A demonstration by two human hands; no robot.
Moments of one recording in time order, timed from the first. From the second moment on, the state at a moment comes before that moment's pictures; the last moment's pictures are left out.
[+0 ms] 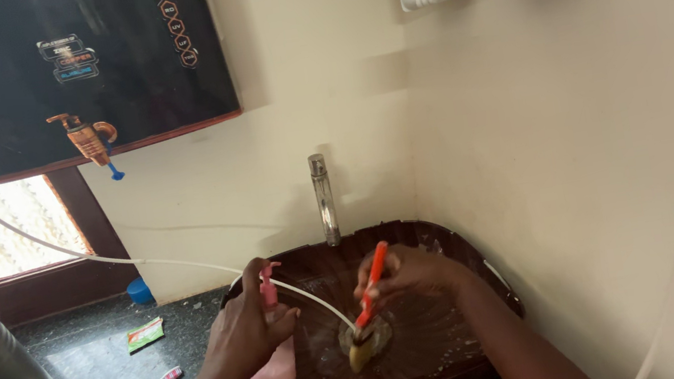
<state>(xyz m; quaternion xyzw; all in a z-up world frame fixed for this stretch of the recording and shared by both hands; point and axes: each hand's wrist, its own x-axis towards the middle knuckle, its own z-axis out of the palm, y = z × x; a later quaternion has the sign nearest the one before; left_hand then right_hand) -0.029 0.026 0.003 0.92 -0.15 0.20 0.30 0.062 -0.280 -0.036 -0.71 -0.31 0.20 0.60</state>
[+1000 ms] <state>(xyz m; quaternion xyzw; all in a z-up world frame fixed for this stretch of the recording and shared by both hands) -0.027 0.040 -0.031 0.92 -0.09 0.24 0.30 -0.003 -0.289 -0.036 -0.95 -0.13 0.07 0.27</state>
